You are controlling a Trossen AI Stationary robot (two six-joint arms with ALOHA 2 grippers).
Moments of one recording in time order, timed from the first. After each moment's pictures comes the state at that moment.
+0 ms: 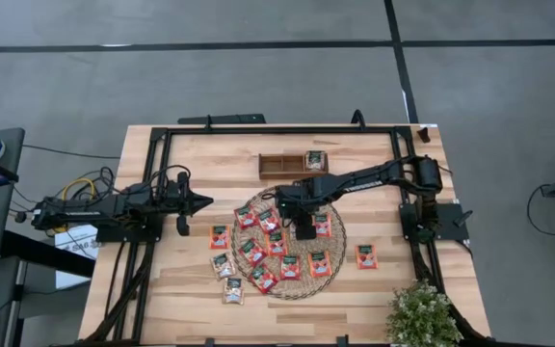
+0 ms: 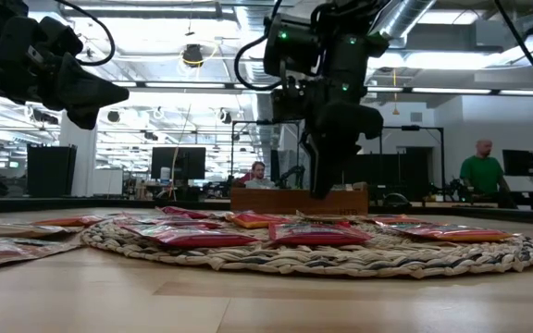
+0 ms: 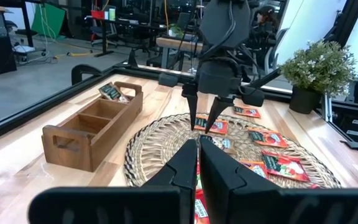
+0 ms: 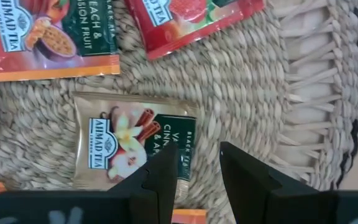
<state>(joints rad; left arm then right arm) 0.05 0.09 0.00 0.03 -0.09 -0.15 -0.01 1.95 1.37 -0.75 0.00 -0.15</state>
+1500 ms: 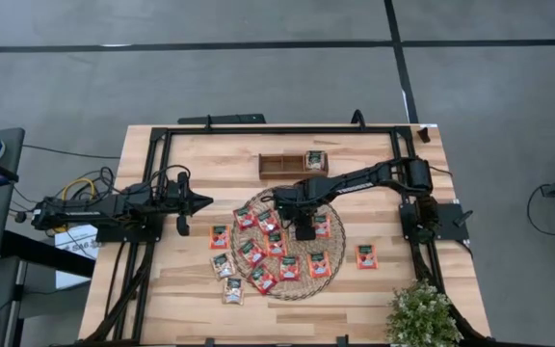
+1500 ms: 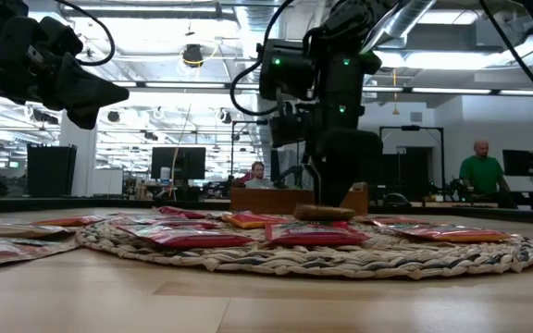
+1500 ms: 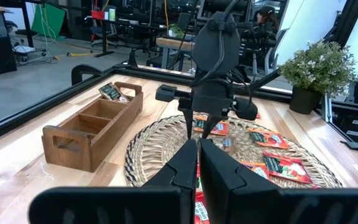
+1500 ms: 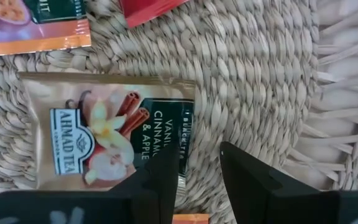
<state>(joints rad) 0.05 0.09 0.00 0.03 -0.09 -0.15 -0.02 2.04 1.37 -0.76 0.00 -0.13</state>
